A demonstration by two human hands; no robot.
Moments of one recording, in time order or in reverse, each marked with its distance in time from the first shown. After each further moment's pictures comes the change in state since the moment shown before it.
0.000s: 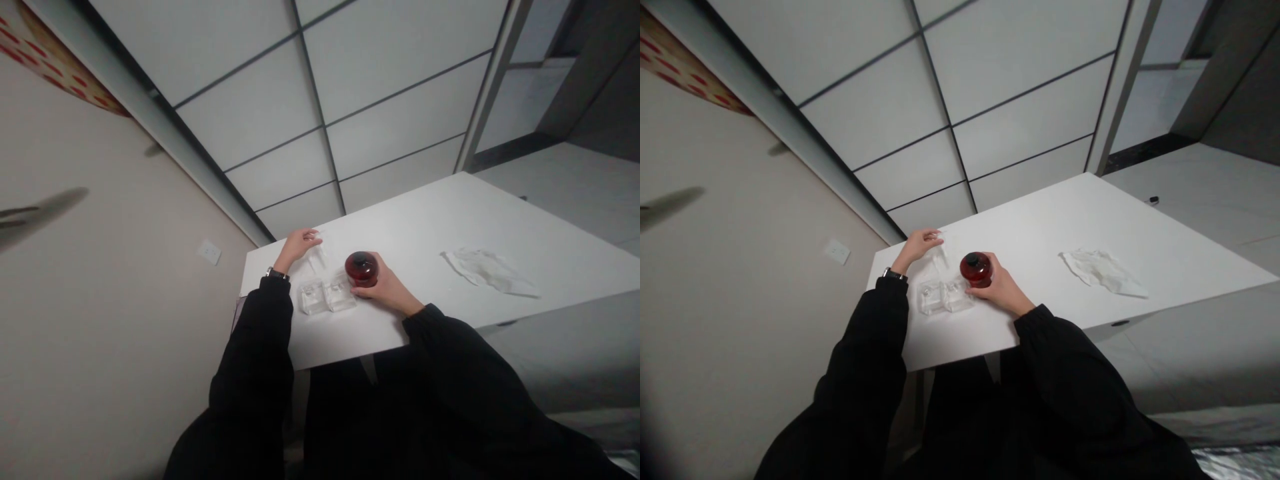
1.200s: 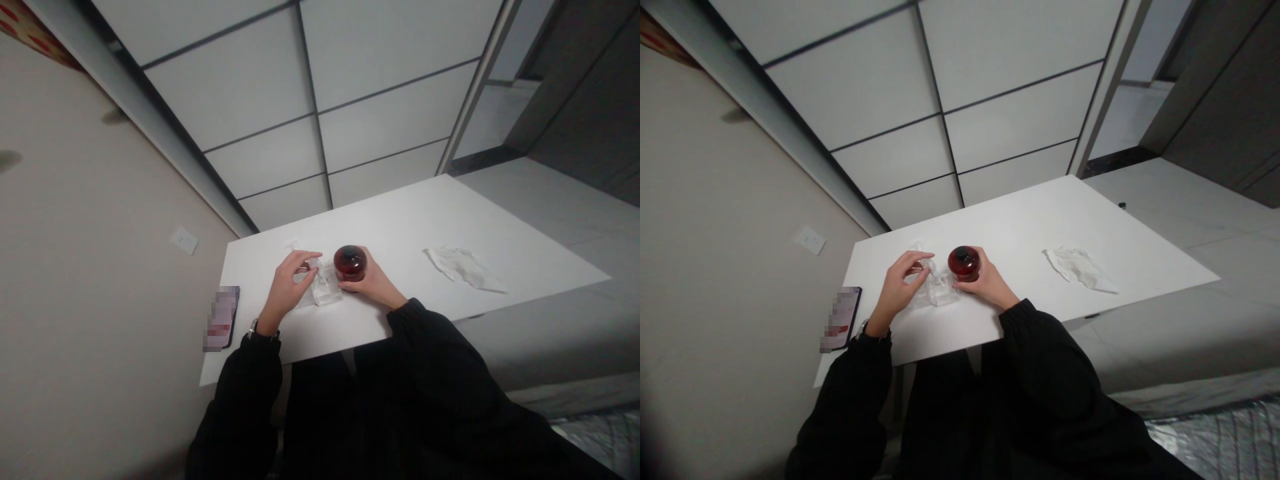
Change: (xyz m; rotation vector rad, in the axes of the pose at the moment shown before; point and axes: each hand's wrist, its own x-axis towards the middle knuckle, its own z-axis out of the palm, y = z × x) left_hand -0.137 0.057 0.030 -0.140 0.205 0.399; right_hand 0.000 -0.001 -0.002 0.003 0.002 -0.003
